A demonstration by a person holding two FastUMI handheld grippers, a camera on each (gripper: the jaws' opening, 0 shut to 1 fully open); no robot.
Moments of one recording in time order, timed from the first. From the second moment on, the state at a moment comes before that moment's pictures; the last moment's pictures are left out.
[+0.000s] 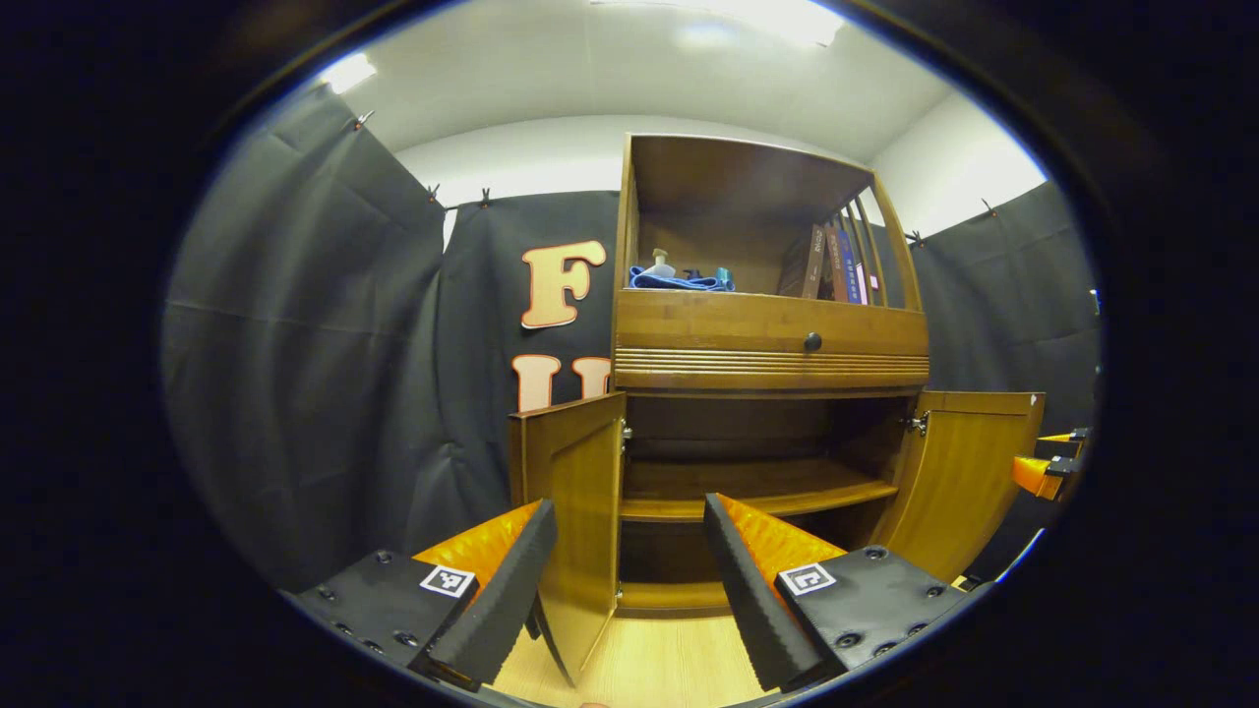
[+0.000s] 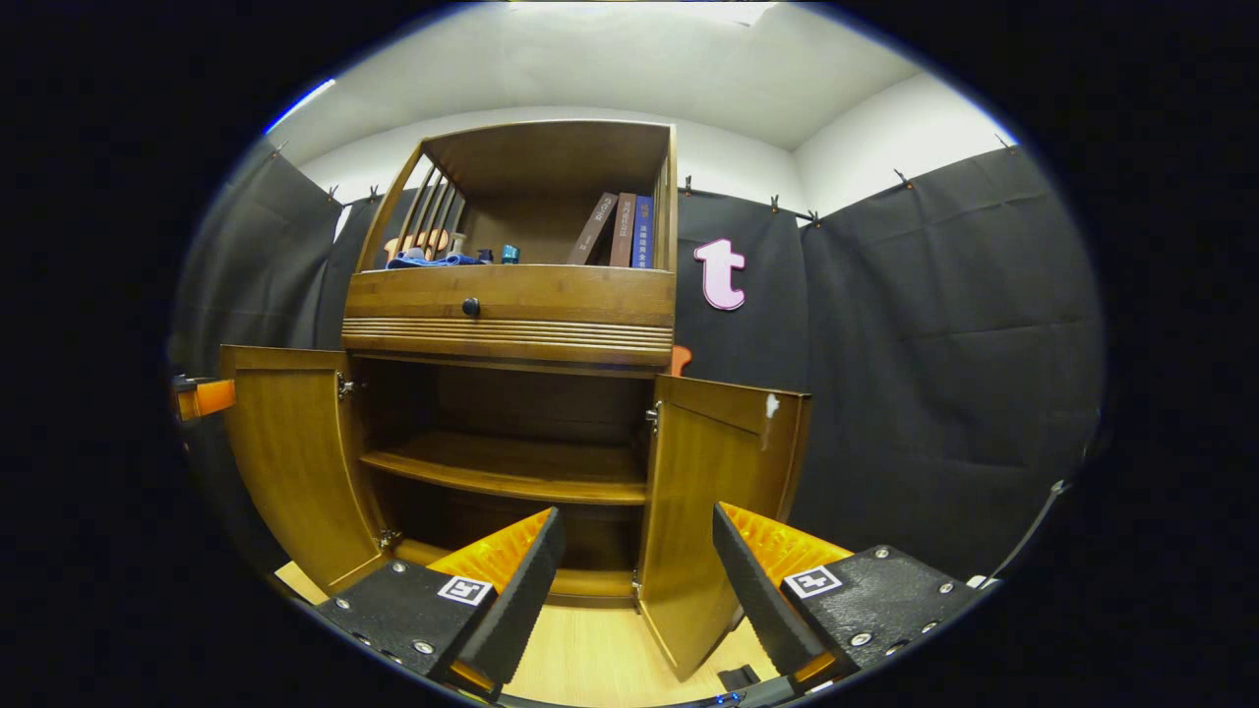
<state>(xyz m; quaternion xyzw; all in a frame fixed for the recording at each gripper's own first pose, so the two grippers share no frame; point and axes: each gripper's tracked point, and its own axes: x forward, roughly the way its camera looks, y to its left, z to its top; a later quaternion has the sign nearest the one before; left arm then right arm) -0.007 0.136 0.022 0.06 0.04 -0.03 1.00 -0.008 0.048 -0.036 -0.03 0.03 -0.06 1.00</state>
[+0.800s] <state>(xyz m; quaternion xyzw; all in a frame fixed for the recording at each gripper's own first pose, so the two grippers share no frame) 0.003 0.117 0.014 0.05 0.06 -0.03 1.00 -0.010 0.033 -0.035 -0.03 0.03 -0.07 1.00</state>
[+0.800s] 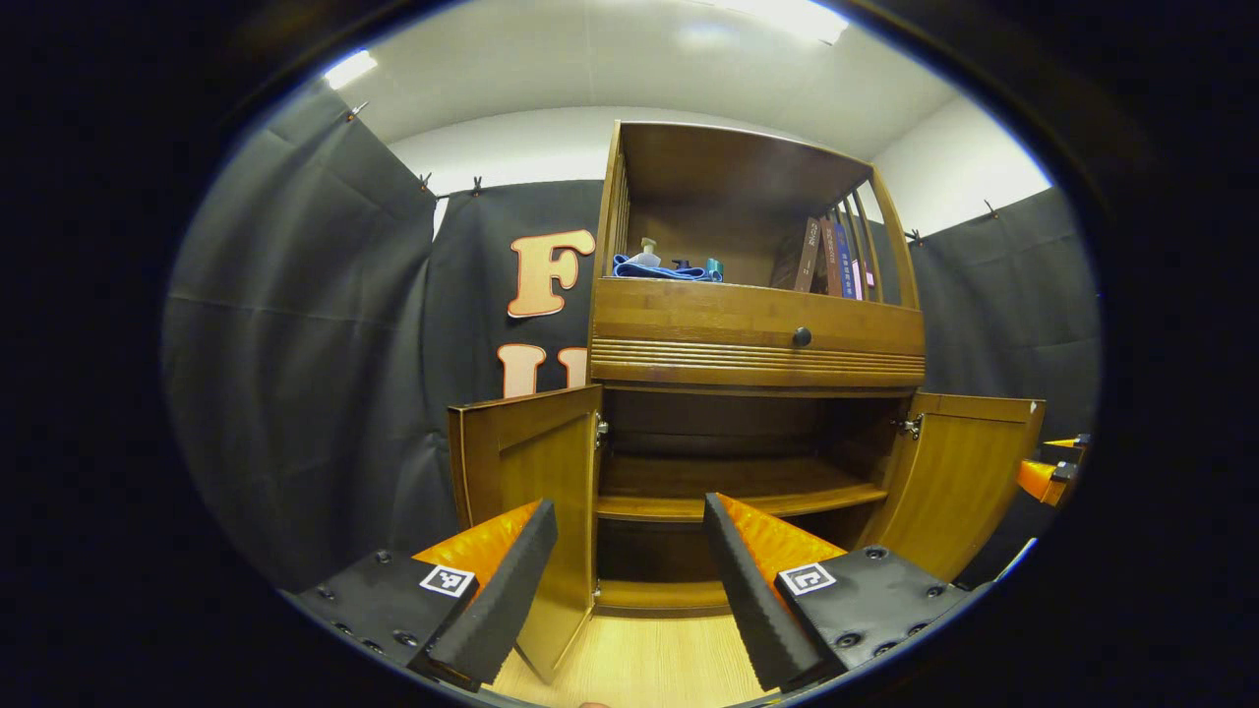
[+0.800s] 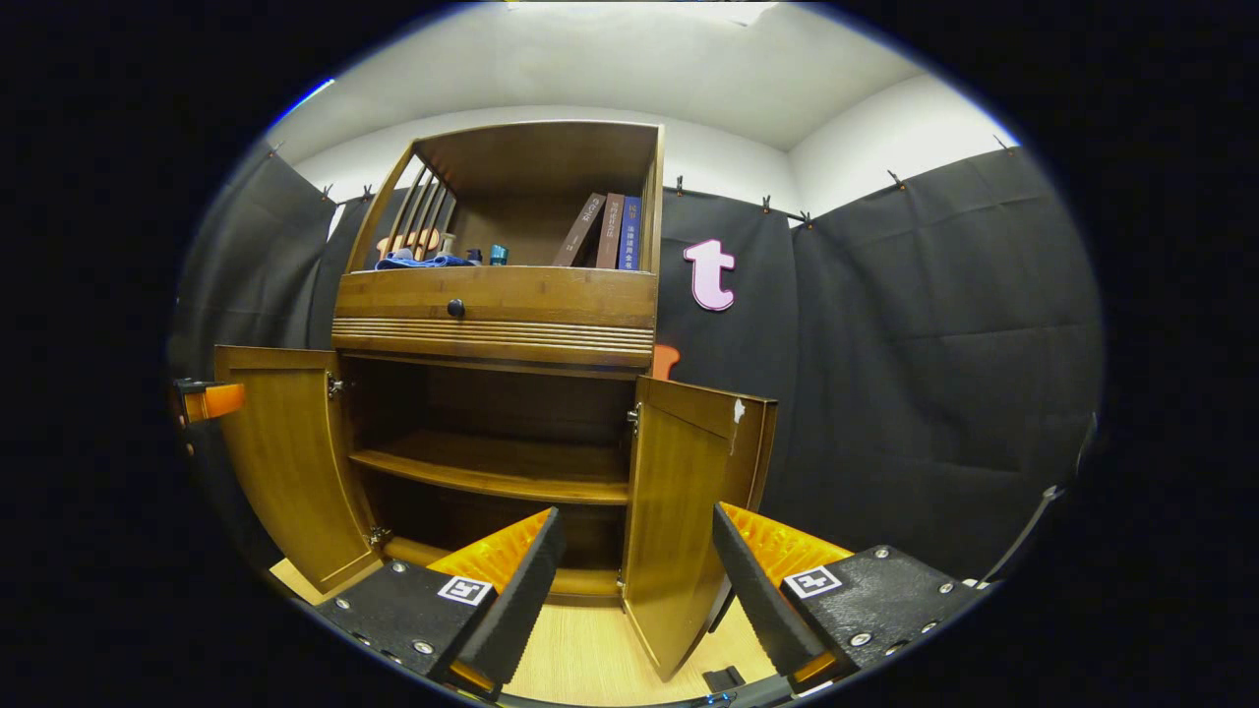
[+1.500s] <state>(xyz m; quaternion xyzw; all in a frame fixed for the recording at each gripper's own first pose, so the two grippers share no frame) 0.010 0.126 0.016 0.05 0.05 -0.02 1.00 -0.005 0.036 -0.033 -0.04 0.03 -0.07 1.00</state>
